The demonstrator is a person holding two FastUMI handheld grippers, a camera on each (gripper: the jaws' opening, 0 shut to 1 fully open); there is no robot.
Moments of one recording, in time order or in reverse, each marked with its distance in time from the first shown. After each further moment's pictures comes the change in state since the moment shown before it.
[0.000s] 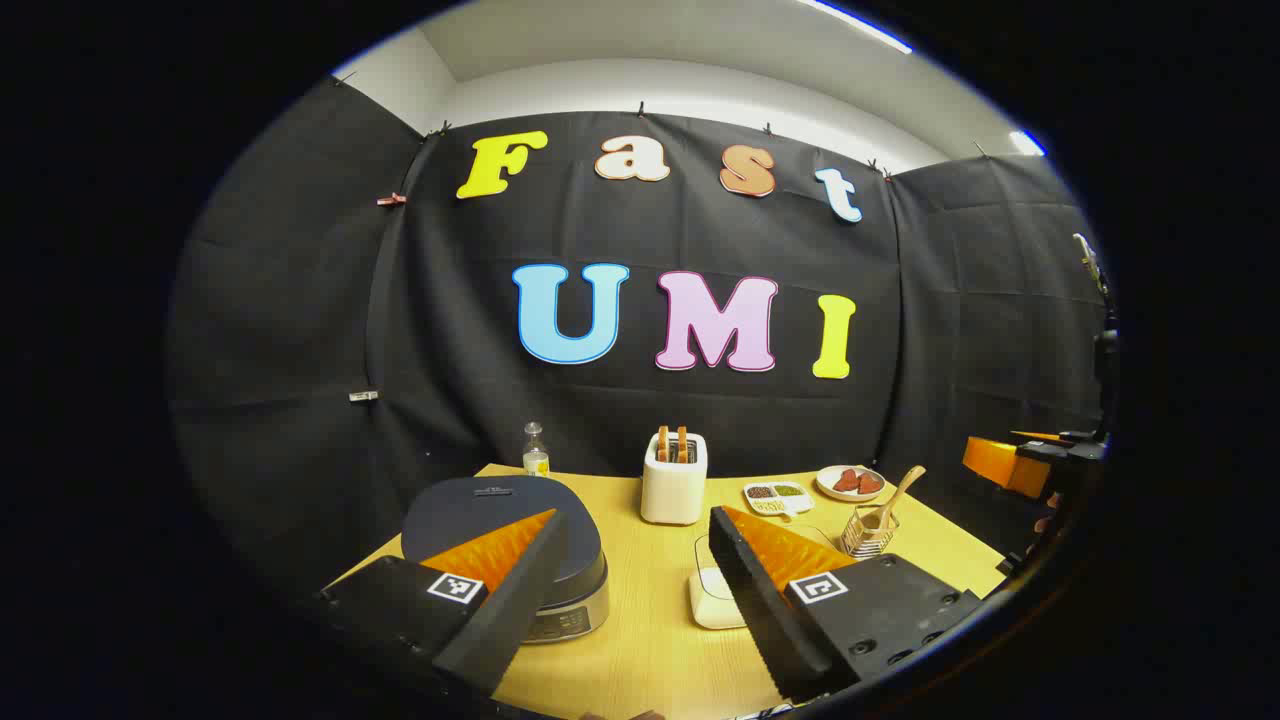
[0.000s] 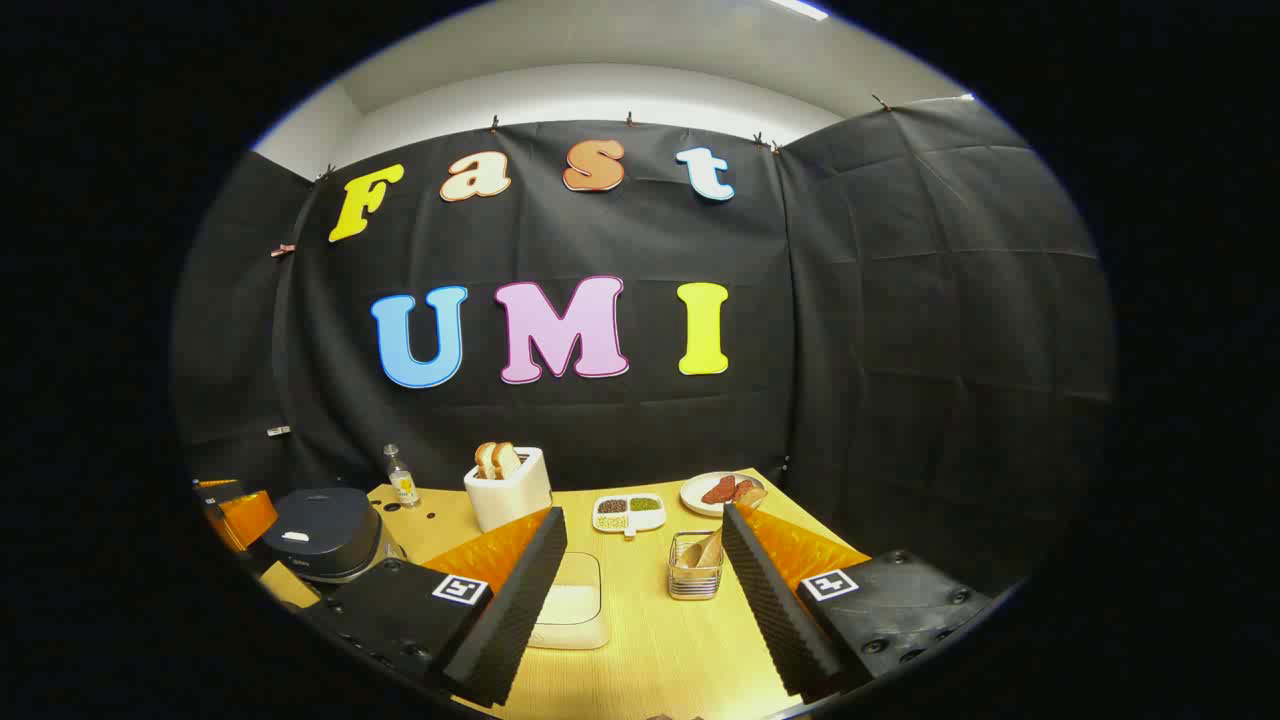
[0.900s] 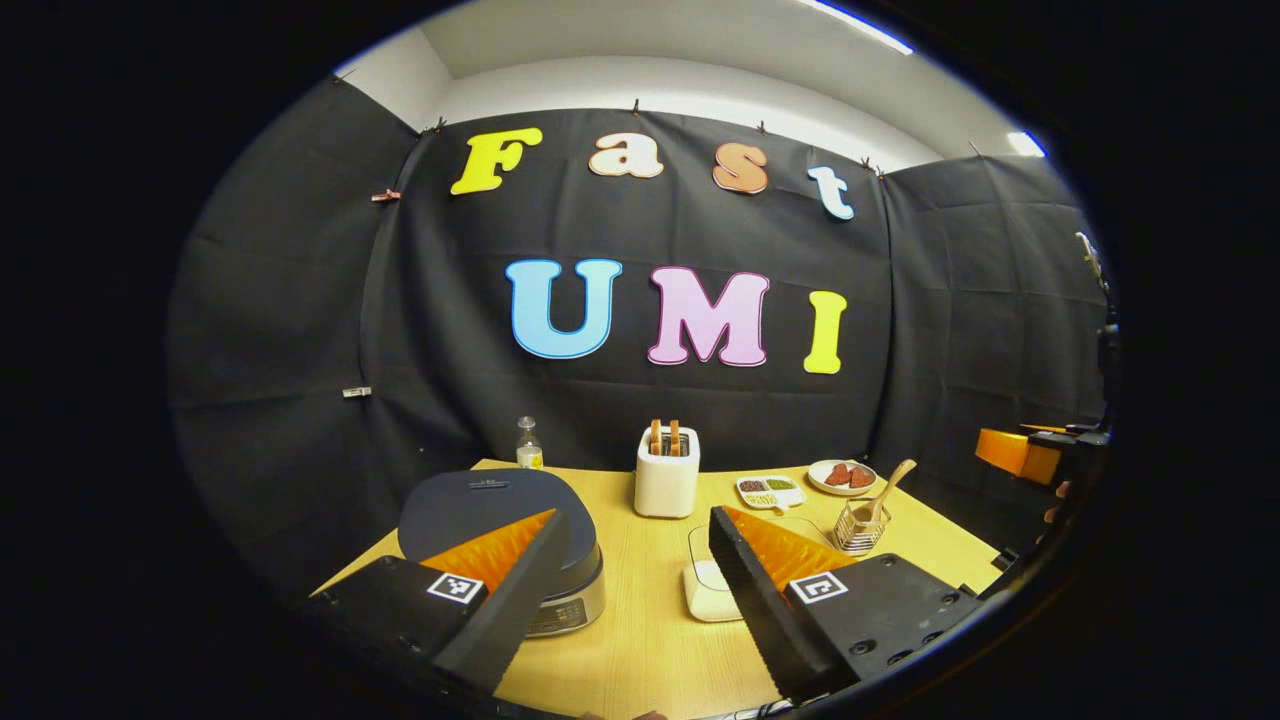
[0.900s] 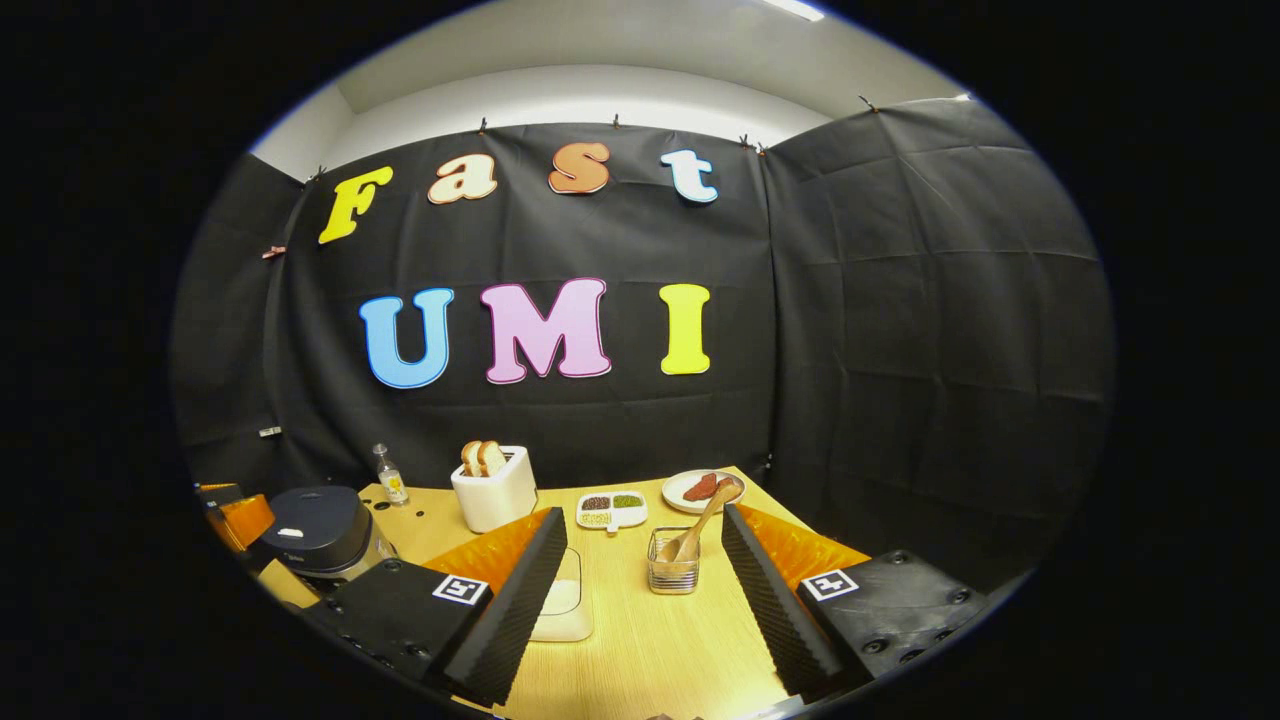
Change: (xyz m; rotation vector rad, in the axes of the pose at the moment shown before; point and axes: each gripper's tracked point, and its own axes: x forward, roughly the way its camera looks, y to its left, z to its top) left arm -0.006 0.002 -0.007 -0.002 0.016 -0.016; right arm -0.019 -0.021 0.001 -0.002 0.004 -0.035
